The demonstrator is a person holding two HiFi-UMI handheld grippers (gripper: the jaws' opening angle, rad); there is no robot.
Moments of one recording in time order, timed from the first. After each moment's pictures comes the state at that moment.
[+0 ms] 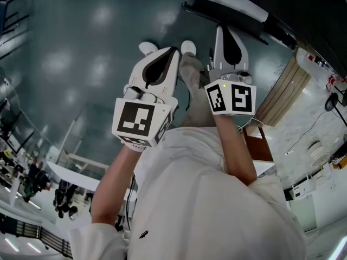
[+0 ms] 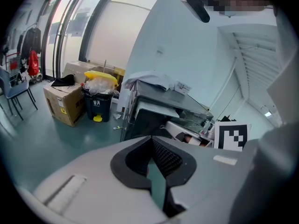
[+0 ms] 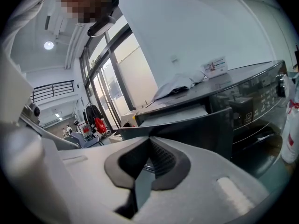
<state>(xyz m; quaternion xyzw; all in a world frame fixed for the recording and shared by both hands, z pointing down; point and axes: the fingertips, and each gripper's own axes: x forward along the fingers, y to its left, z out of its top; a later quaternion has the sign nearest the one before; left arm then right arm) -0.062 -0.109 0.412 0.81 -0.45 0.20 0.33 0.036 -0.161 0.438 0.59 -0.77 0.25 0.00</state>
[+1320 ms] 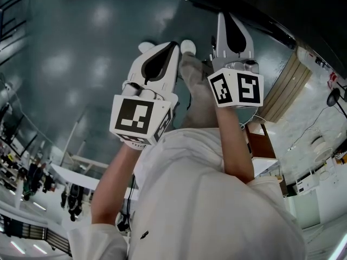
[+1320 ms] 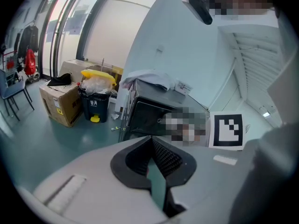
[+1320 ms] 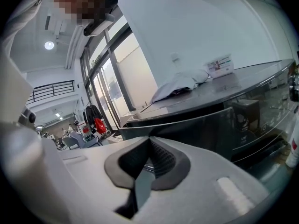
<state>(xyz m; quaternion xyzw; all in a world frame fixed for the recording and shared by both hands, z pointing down) -0.057 -0.136 0.417 0.81 -0.44 0.20 0.33 0.039 -0.204 0.433 0.58 -0.77 0.25 0.00</state>
